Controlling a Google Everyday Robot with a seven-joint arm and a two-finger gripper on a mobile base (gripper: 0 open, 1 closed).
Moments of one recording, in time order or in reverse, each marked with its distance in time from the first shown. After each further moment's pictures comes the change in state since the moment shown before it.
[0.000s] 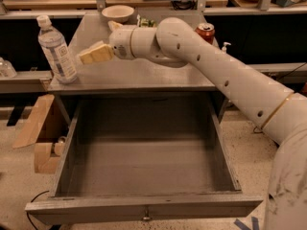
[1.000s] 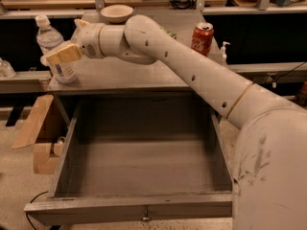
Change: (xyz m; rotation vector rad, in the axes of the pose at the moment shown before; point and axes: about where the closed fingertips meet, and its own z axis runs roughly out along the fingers) arm -0.026 0.047 0.075 -0.120 -0.060 -0.028
